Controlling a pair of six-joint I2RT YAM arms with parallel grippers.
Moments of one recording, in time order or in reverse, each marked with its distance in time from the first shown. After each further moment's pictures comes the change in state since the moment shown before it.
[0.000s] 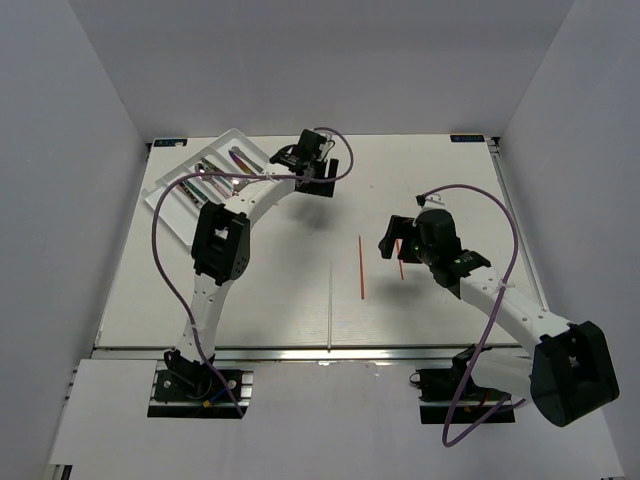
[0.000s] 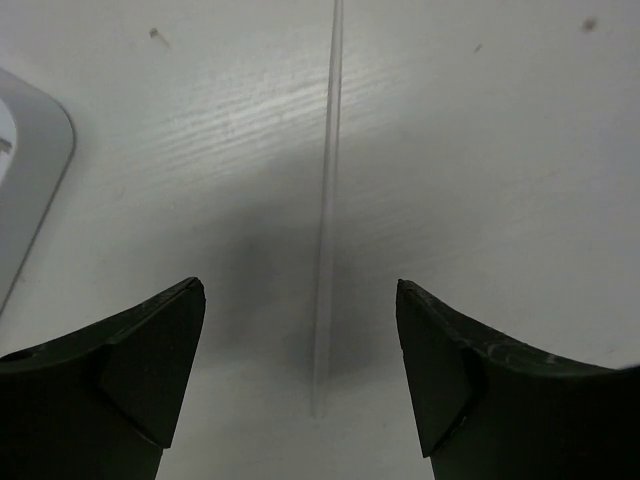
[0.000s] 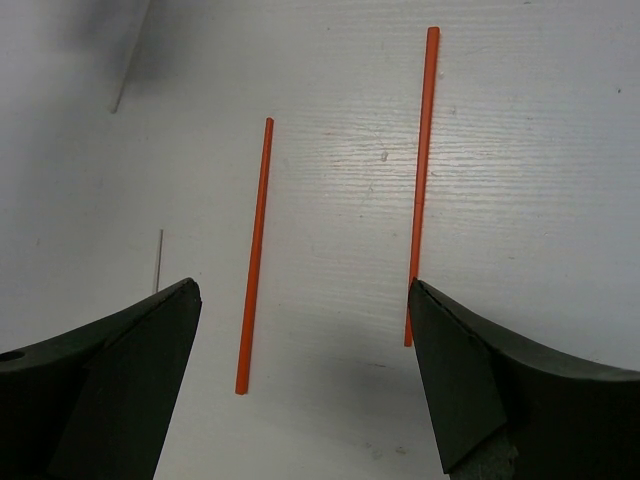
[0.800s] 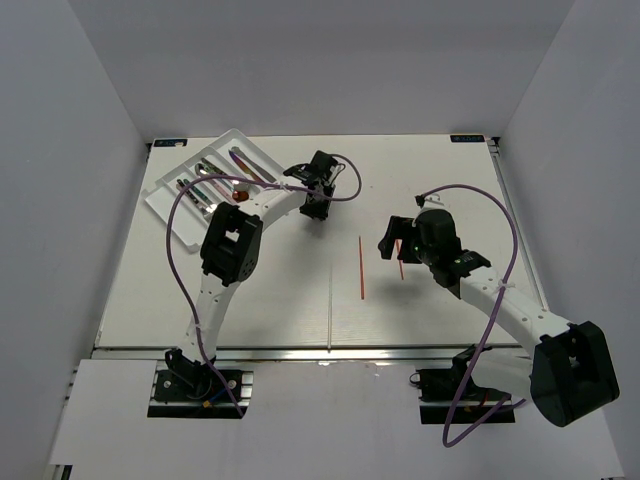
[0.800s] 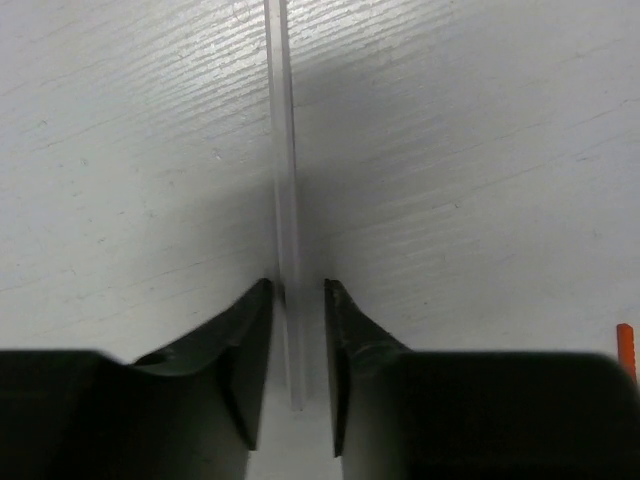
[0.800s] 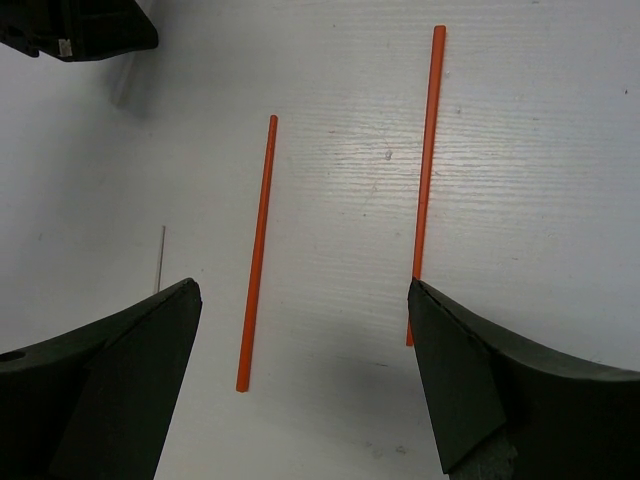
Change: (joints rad) left arm -0.050 0.051 -0.105 -0.063 -0.003 0.043; right arm 0.000 0.000 0.000 0.000 -0.011 -0.008
